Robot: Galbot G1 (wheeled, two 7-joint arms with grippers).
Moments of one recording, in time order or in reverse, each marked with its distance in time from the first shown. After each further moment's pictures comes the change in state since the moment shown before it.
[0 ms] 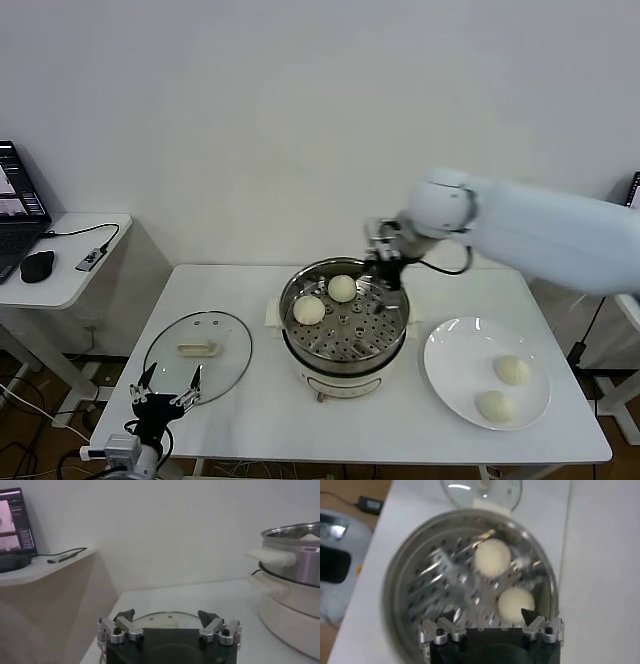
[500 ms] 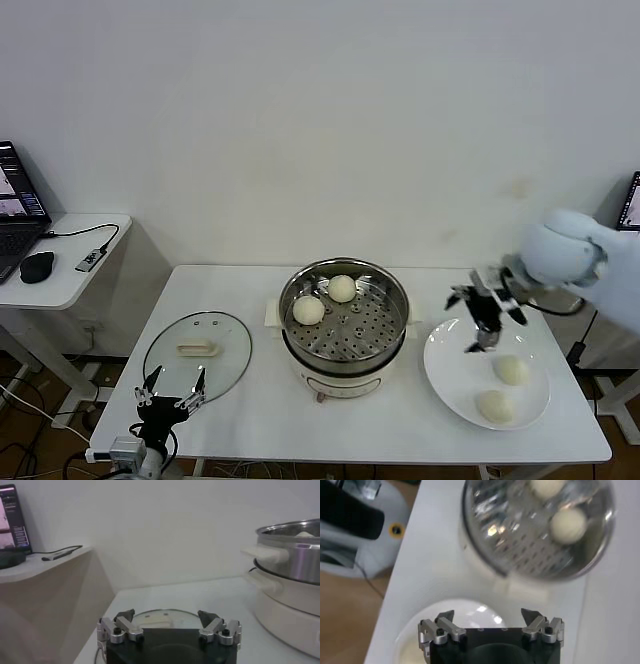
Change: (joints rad) left arm 0.003 -0.007 0.016 0.004 0.009 -0.002 0.000; right arm -0.150 -0.373 0.033 0.131 -0.244 0.157 -0.051
